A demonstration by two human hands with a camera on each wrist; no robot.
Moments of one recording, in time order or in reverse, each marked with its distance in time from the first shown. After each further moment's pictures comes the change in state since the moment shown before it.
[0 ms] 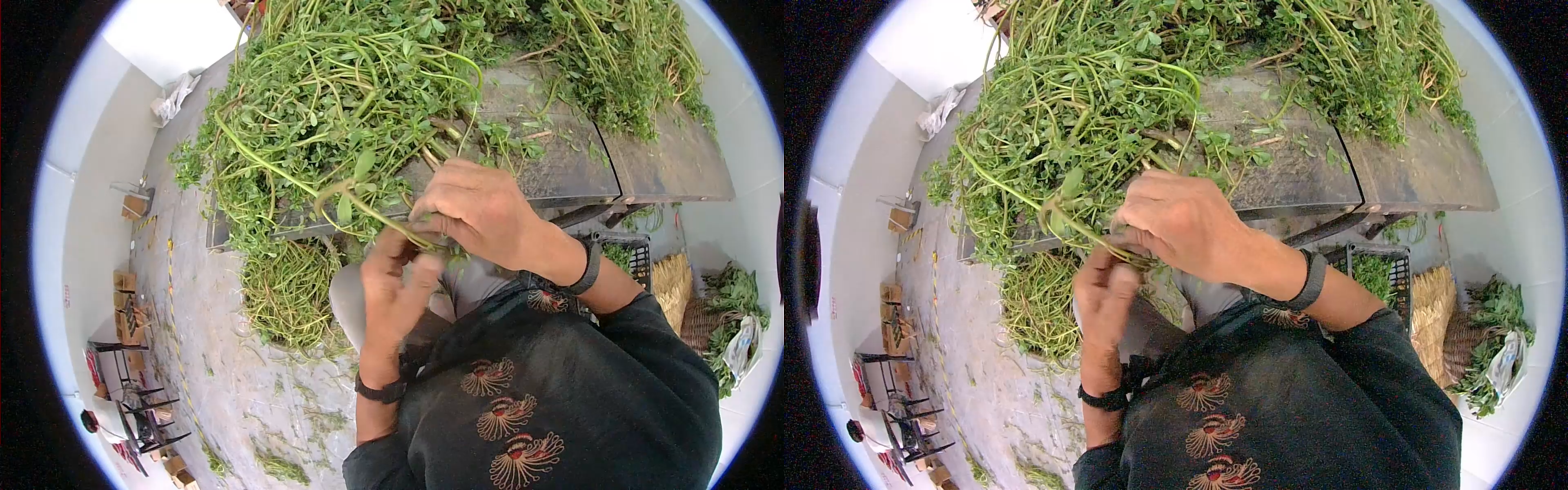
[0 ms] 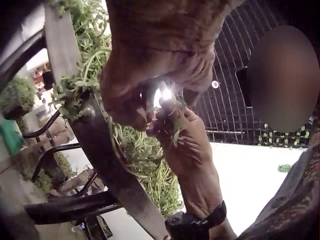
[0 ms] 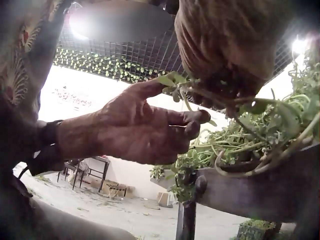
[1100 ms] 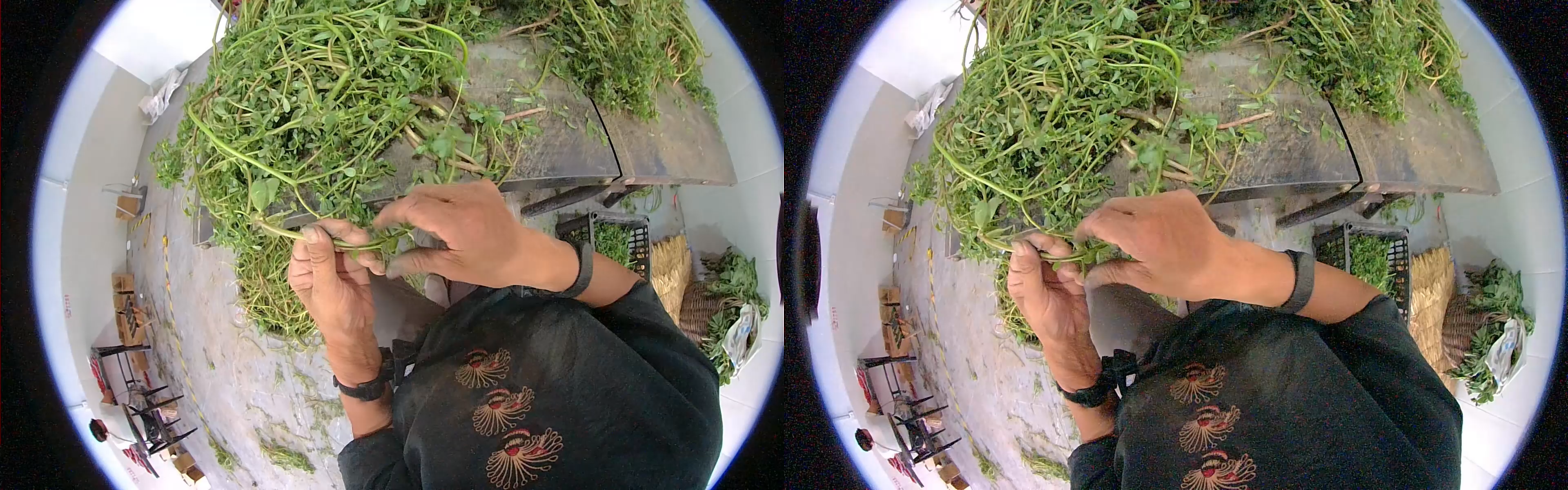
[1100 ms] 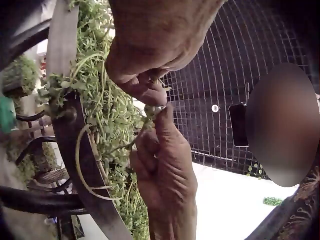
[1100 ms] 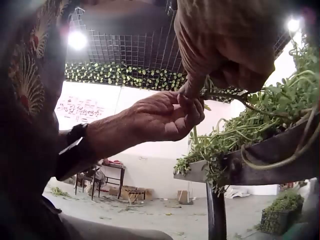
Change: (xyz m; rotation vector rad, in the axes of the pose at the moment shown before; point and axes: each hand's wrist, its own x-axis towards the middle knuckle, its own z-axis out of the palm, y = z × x) left_hand 0.004 0.014 -0.017 -0.657 0.456 -0.163; right_hand -0.015 -0.021 0.008 0.096 -0.087 0.176
